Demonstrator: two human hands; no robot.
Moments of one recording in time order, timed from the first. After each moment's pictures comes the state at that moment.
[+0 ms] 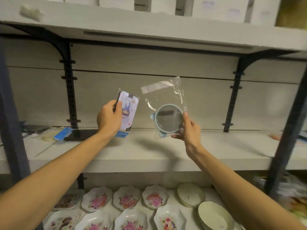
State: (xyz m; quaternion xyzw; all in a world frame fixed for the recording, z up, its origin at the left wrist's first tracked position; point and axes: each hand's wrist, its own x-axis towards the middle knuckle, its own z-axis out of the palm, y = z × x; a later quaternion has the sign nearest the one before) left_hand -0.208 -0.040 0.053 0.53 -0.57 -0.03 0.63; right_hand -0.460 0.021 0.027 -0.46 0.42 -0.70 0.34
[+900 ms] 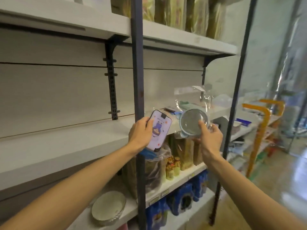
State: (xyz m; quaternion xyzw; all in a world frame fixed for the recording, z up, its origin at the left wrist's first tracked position) left_hand -0.750 0.104 -0.014 0.31 -0.81 -0.26 0.43; right_hand -0.904 0.259 -0.025 -0.22 0.55 -0.81 0.05
